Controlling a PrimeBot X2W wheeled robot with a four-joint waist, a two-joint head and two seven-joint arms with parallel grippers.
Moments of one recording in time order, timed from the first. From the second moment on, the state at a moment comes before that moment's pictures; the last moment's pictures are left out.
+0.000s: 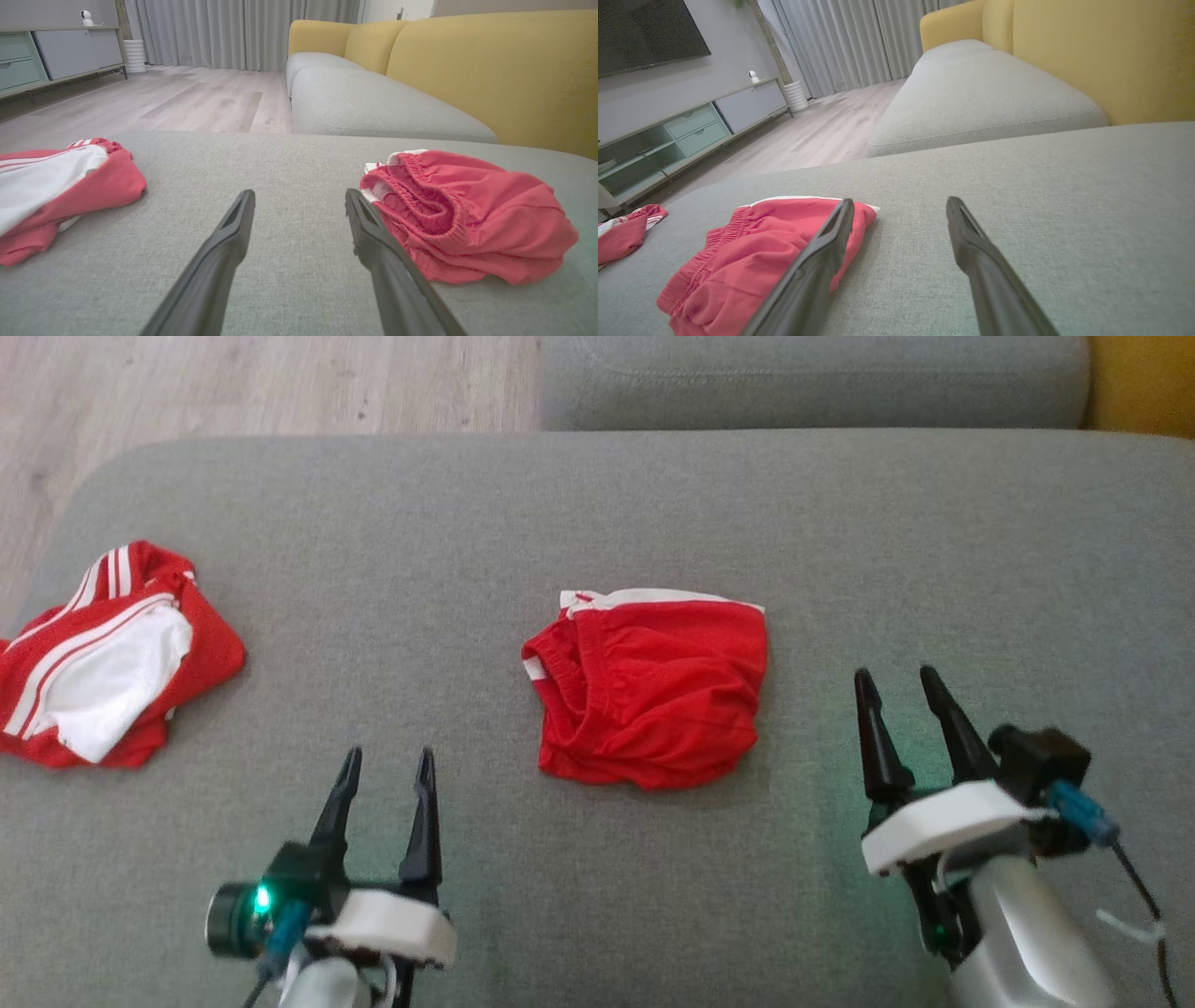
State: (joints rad) left arm -0.14 0.04 -0.21 0.43 -0.19 0.01 -0.26; right arm -0.26 -0.07 0.14 0.54 0.28 0.13 -0.25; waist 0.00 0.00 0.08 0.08
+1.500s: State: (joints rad) left arm -0.06 0.04 -0.23 0.44 -0.22 0.02 -0.26; right arm -0.31 -0.06 0.37 0.77 0.30 0.13 -0.25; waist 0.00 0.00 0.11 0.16
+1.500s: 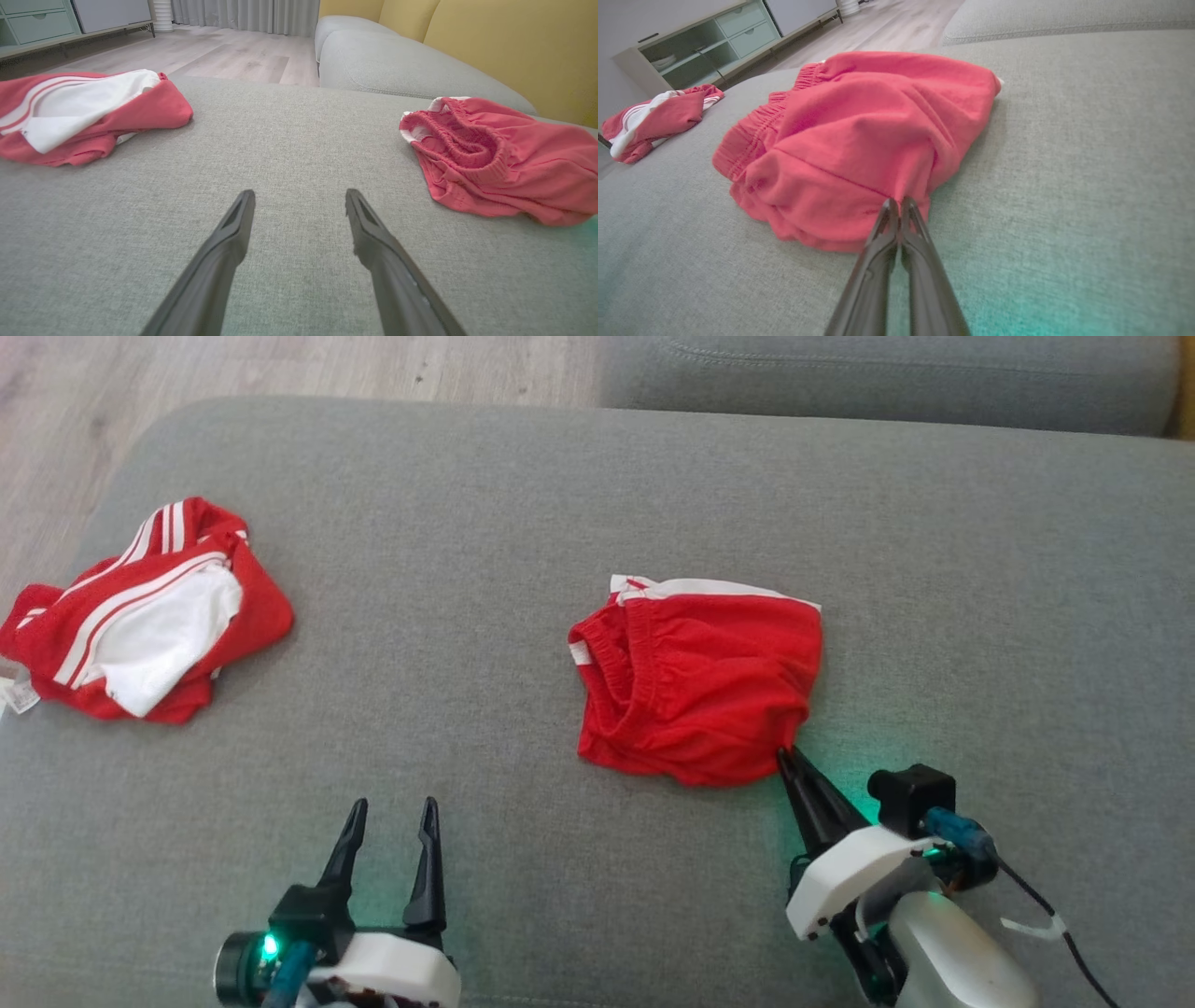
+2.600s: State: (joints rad) left arm -0.05 0.04 -0.18 0.43 -0.21 0.01 -0.26; right arm -0.17 -0.07 0.30 0.50 0.35 0.13 -0.25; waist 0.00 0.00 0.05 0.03
